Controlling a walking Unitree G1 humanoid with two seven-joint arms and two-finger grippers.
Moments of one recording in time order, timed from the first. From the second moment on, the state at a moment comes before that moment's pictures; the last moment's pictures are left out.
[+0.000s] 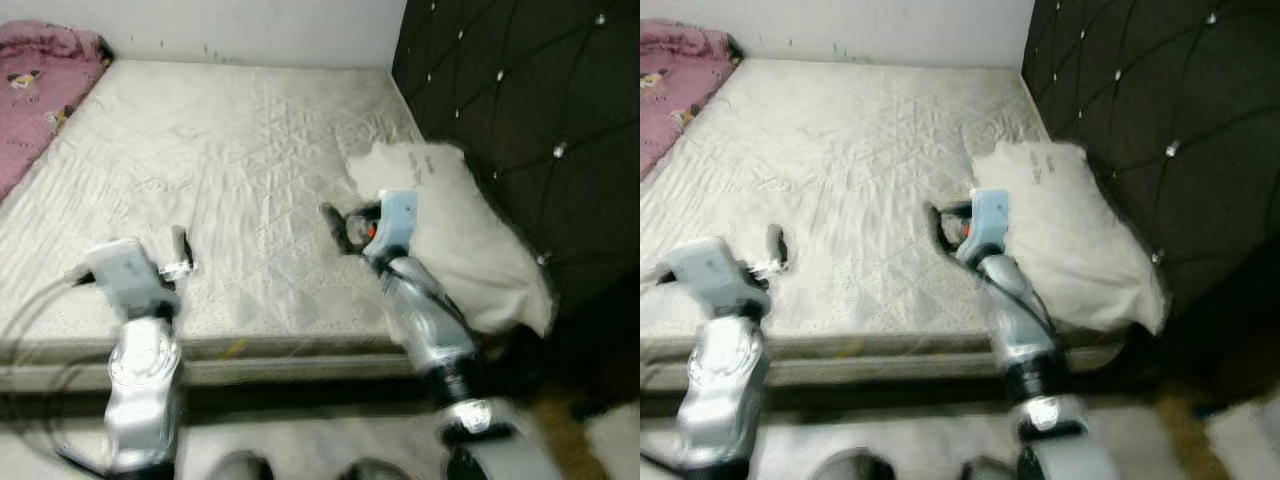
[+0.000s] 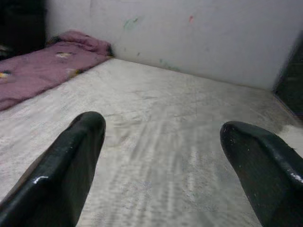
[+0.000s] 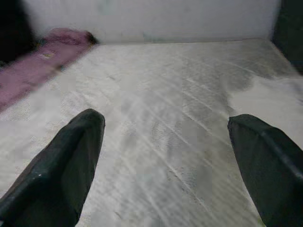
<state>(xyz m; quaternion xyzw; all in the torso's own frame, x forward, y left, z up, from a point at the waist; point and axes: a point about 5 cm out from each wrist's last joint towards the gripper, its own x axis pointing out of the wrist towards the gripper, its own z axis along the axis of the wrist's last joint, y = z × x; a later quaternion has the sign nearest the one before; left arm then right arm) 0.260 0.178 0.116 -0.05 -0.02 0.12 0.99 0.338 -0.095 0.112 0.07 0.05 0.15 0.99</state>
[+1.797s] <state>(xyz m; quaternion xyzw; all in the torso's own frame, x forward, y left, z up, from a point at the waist) 0.252 0.189 0.118 -0.03 -0.04 0.12 0.99 0.332 -0.092 0.108 0.05 0.06 0.20 0.98</state>
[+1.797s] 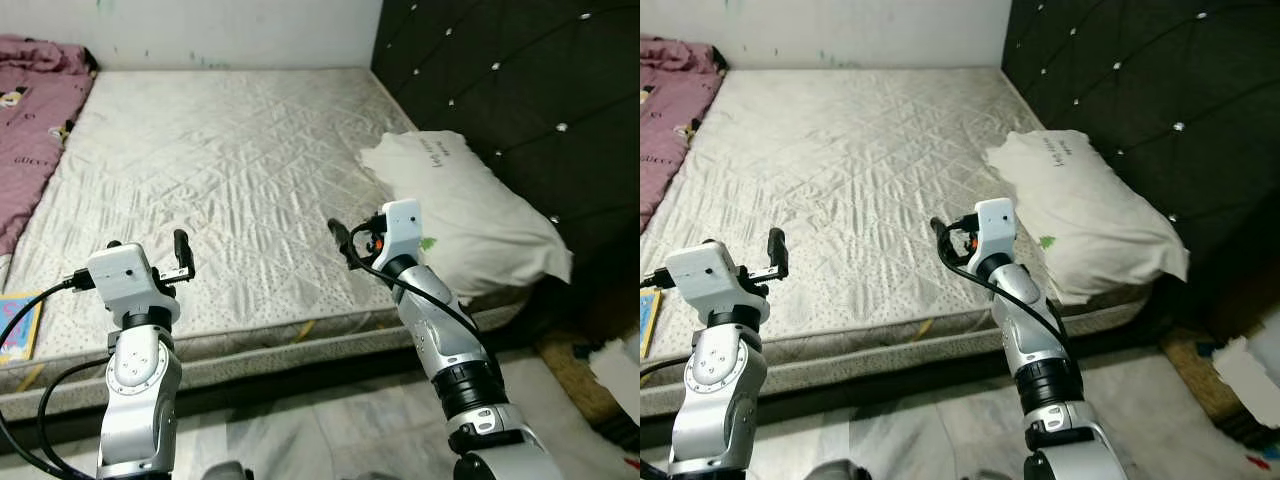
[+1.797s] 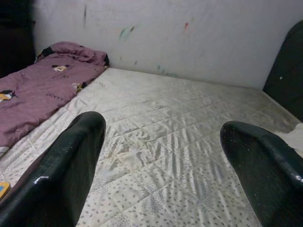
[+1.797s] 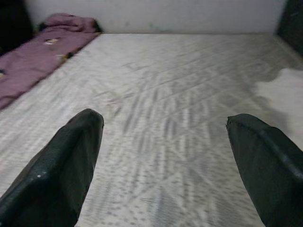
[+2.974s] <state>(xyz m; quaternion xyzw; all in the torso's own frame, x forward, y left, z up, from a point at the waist) 0.257 0.184 0.120 -0.04 -0.04 0.13 0.99 0.343 -0.109 0.114 -0.03 0.03 0.17 0.99</state>
